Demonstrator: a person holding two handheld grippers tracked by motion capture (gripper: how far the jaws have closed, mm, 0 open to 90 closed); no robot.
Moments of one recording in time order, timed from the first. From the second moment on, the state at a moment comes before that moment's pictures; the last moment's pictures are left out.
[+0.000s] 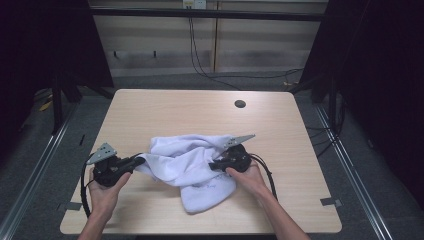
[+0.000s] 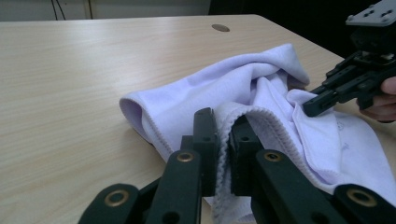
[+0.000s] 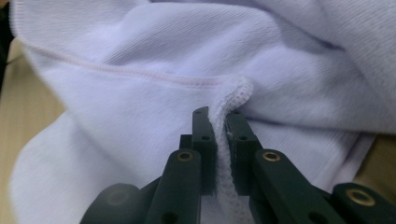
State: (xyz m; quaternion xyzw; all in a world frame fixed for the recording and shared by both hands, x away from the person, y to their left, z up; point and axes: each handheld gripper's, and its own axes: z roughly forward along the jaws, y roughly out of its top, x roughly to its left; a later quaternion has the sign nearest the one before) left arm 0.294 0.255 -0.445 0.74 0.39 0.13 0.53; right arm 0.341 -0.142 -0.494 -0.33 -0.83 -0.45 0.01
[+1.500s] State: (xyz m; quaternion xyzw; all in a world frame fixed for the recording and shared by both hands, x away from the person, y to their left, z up) left arm 0.362 0.239 -0.401 0.75 0.39 0.12 0.52; right arm 0.318 -0.181 -0.428 -0.35 -0.77 -0.53 -0.05
